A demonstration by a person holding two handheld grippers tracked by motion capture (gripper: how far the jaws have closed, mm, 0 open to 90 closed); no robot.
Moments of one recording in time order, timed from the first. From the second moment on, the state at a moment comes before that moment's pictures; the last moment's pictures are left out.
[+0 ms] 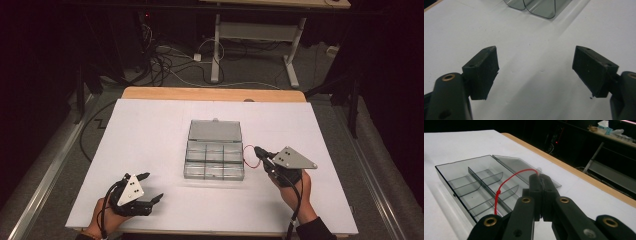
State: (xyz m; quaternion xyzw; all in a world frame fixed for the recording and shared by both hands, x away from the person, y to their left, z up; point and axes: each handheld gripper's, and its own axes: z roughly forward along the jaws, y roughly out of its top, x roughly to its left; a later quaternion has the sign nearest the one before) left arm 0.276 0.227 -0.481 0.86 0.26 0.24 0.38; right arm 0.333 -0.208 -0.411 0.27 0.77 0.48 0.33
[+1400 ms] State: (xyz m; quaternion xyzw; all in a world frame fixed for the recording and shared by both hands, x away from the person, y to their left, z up) left arm 0.274 0.226 -0.479 0.86 0.25 0.24 0.38; right arm 0.407 -0.098 -0.436 0.19 0.88 0.34 0.28
